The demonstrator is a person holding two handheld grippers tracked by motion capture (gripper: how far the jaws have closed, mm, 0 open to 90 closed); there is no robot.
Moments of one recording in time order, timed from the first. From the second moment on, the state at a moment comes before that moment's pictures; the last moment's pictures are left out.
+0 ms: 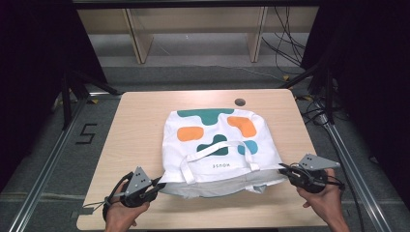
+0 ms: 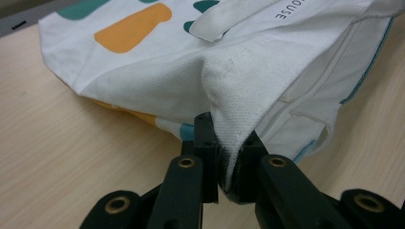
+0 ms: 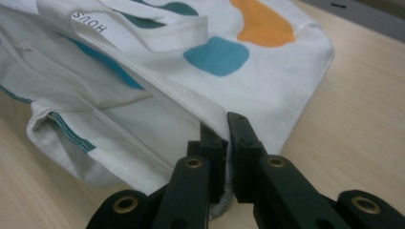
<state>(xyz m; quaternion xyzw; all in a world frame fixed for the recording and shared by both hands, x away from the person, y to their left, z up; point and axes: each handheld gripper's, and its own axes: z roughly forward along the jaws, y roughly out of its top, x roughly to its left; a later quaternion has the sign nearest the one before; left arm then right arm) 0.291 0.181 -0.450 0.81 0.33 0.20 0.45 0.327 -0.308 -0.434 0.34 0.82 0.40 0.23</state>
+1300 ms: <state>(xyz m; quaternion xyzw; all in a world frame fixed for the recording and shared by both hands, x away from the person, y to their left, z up) 0.299 0.189 -0.353 0.78 0.28 0.26 0.49 0.352 -0.302 -0.328 0.28 0.81 0.46 0.25</state>
